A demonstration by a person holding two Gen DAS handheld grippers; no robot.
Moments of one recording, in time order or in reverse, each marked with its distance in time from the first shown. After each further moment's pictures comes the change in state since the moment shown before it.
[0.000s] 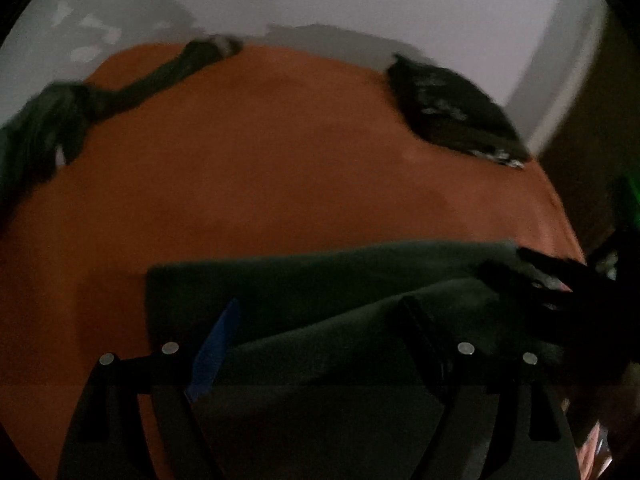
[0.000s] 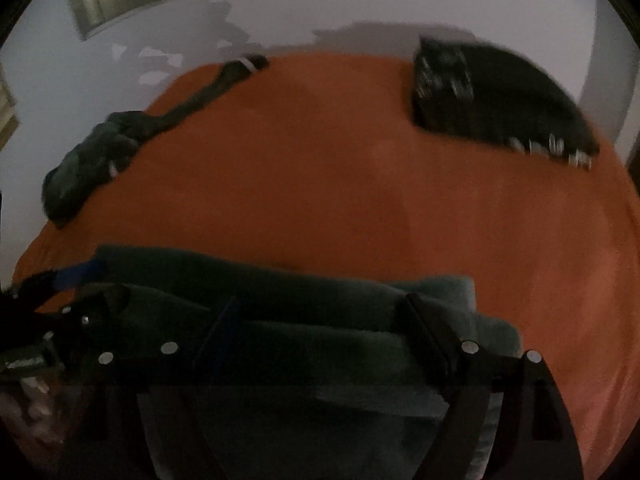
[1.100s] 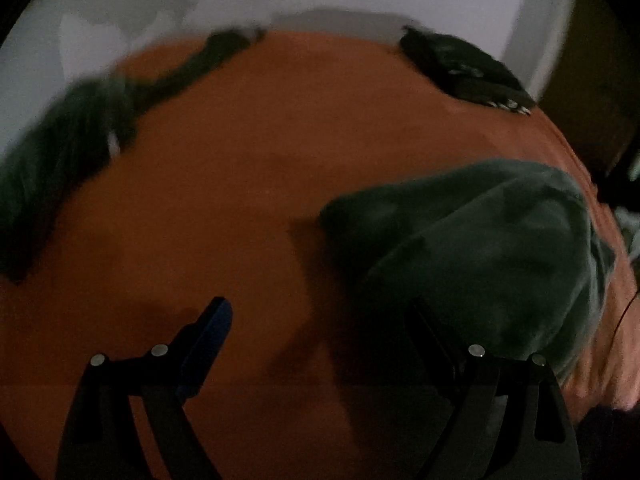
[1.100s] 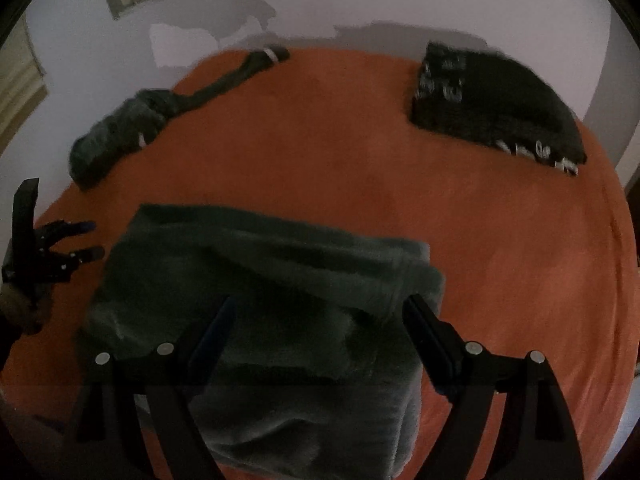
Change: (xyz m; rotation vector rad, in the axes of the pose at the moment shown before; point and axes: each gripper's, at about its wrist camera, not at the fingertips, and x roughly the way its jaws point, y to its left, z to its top) left arm -0.058 0.135 -0.035 0.129 0.092 0.001; right arm -0.071 -0.018 -0.019 -0.101 0.063 0.042
